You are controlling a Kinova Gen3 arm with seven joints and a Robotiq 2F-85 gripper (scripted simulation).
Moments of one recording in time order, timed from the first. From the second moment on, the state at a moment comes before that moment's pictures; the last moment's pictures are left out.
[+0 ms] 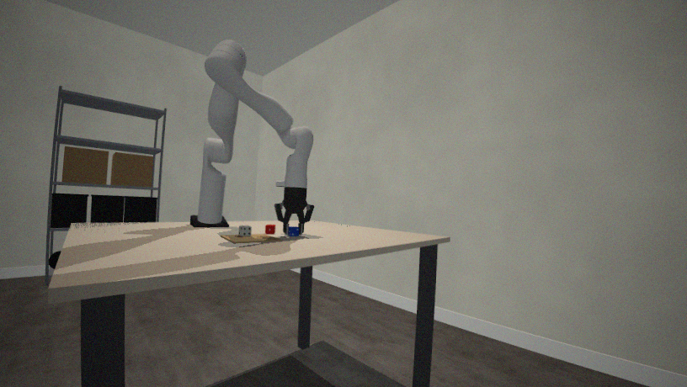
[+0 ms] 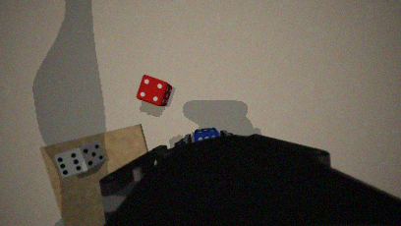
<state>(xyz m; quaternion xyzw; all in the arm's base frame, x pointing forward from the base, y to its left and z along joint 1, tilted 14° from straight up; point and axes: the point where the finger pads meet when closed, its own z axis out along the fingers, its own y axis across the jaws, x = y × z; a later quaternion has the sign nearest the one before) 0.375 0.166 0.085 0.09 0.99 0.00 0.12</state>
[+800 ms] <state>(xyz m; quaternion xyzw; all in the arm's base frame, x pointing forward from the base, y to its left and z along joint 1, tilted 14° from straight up) 0.375 0.166 0.086 0.09 0.99 0.00 0.12</state>
